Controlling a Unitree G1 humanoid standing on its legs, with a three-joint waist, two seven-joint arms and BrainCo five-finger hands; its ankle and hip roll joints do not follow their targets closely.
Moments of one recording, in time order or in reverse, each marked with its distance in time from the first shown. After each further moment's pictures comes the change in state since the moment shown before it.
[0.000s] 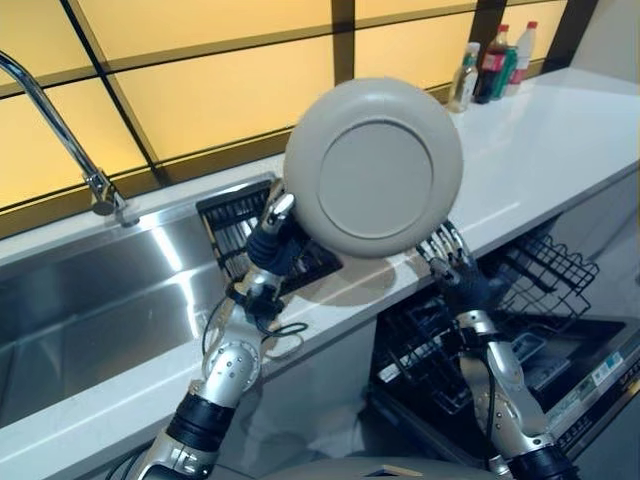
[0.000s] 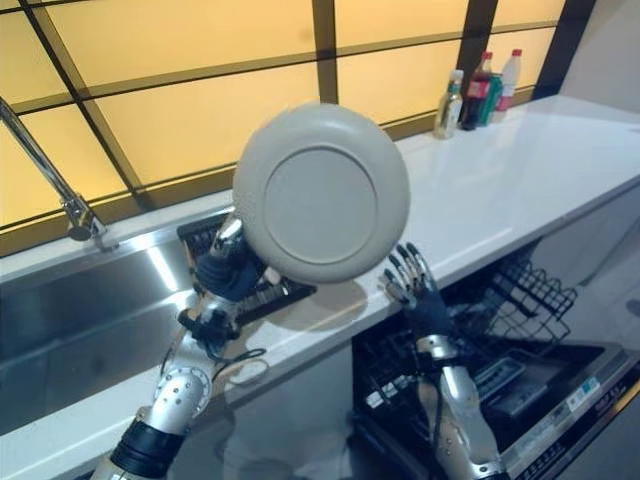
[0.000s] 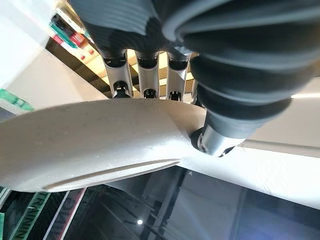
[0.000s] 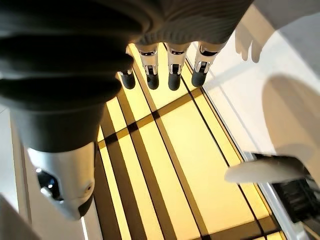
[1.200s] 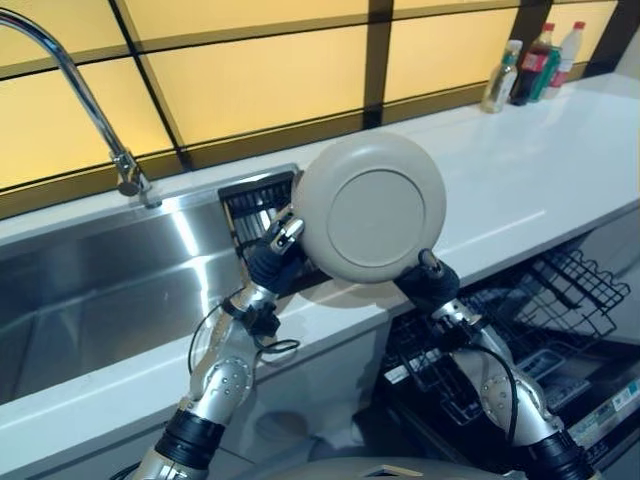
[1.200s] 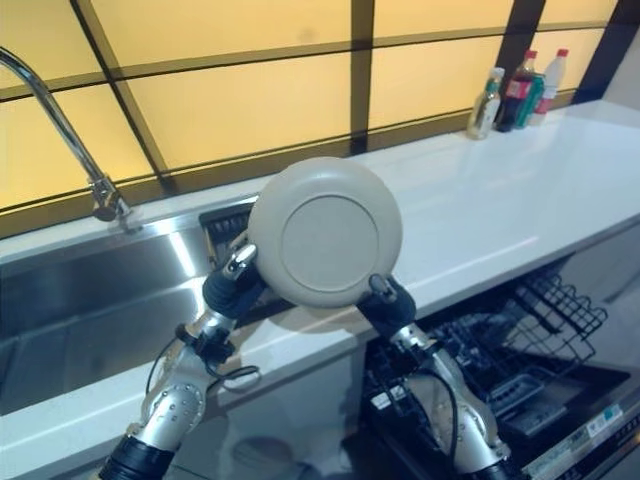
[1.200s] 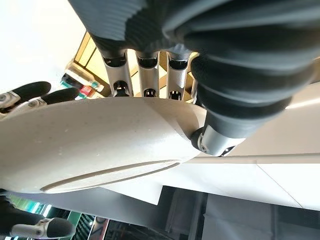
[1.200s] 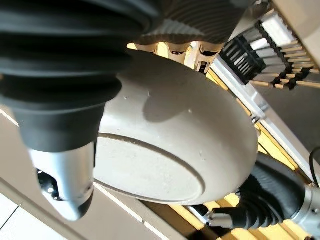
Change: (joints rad) left arm 0.067 0.032 0.017 0.016 0.148 0.008 0.015; right arm -0.057 -0.064 0.035 -0.163 0.374 0.321 0.198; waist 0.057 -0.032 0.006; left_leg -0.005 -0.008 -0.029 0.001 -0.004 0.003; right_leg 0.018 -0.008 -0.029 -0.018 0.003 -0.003
